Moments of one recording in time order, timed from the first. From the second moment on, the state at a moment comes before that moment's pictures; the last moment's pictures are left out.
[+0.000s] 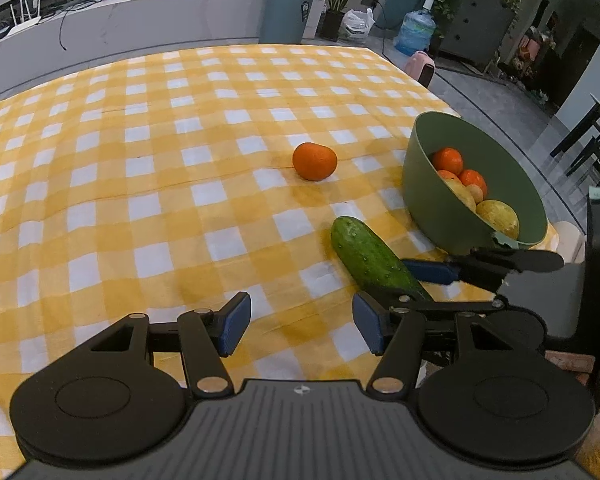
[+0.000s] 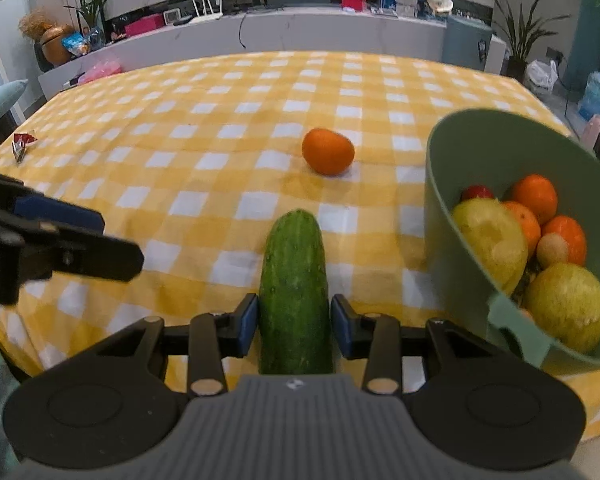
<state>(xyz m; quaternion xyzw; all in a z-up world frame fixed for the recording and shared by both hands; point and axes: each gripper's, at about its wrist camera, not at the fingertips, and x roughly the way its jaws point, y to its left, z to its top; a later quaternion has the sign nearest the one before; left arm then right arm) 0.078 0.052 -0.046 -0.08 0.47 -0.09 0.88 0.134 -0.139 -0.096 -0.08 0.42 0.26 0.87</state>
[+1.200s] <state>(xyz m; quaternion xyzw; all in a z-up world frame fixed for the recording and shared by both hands) 0.166 -0.005 -0.022 0.00 0.39 -0.11 0.91 0.200 -0.270 0.013 -0.12 0.35 0.25 0.89</state>
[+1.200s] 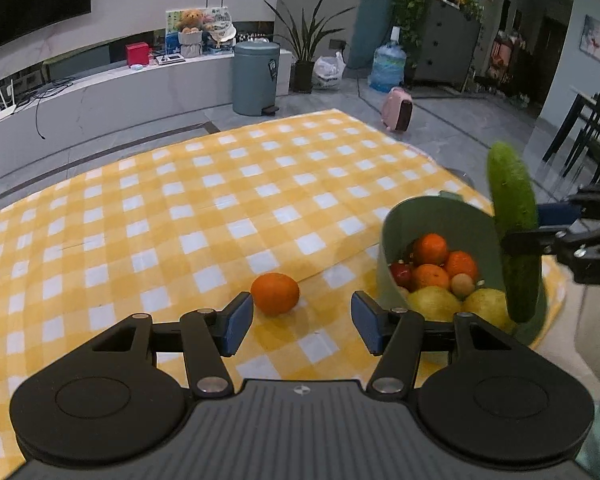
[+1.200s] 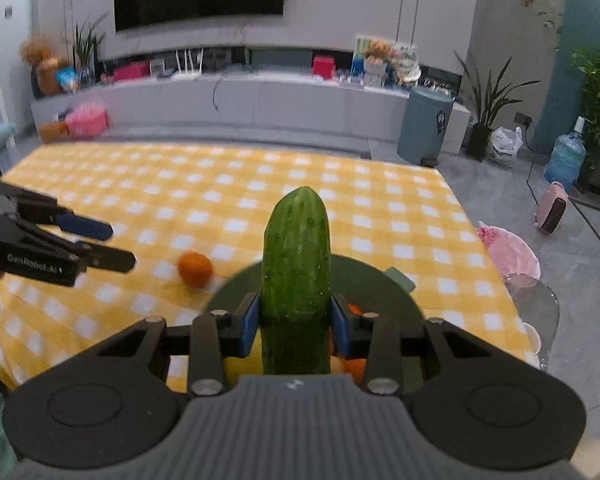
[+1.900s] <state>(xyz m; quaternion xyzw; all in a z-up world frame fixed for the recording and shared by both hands) 0.213 0.005 -0.071 -0.01 0.43 -0.10 0.90 0.257 -0.253 0.023 -0.25 0.43 0.26 0.83</state>
